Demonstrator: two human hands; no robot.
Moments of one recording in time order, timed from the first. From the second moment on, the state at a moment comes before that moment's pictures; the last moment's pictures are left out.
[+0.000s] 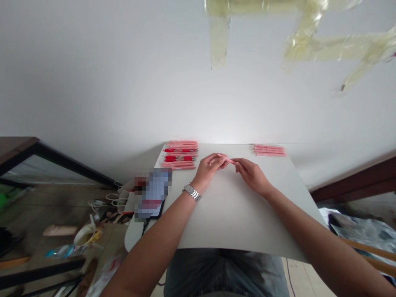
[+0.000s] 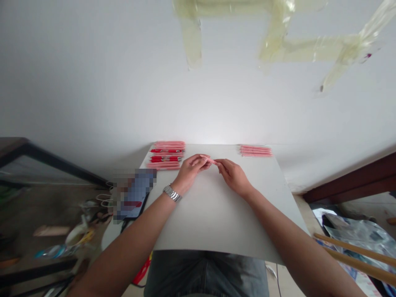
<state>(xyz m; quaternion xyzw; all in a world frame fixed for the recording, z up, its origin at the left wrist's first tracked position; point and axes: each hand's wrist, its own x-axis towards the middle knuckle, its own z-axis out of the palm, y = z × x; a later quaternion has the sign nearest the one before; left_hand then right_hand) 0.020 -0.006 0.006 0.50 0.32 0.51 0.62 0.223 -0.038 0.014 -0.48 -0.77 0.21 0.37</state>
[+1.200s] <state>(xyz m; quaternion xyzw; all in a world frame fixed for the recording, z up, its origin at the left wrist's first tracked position) 0.021 -0.008 0.007 0.51 0.32 0.51 0.62 0.224 -0.039 0.010 -0.50 -0.76 0.18 0.39</state>
